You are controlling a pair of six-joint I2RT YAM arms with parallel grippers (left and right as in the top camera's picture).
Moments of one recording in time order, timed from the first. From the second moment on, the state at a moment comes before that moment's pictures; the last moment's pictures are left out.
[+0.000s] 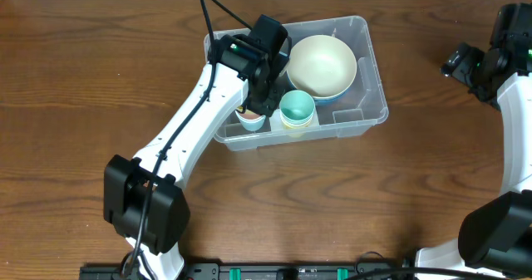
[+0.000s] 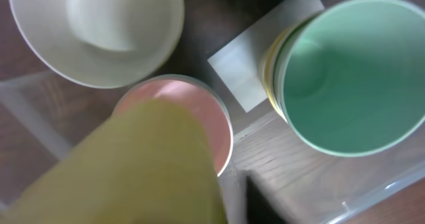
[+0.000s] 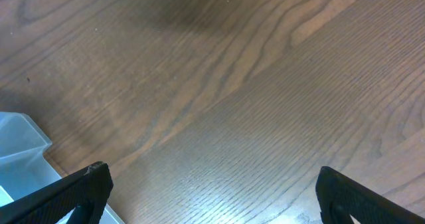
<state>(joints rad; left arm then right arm) -0.51 1.89 1.73 -1.19 0.02 -0.01 -0.25 1.69 1.56 -0.98 0.14 0.41</state>
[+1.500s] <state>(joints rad) -0.45 0.99 1.90 -1.66 -0.05 -0.16 -0.25 1.69 1.56 -0.98 0.14 0.41</state>
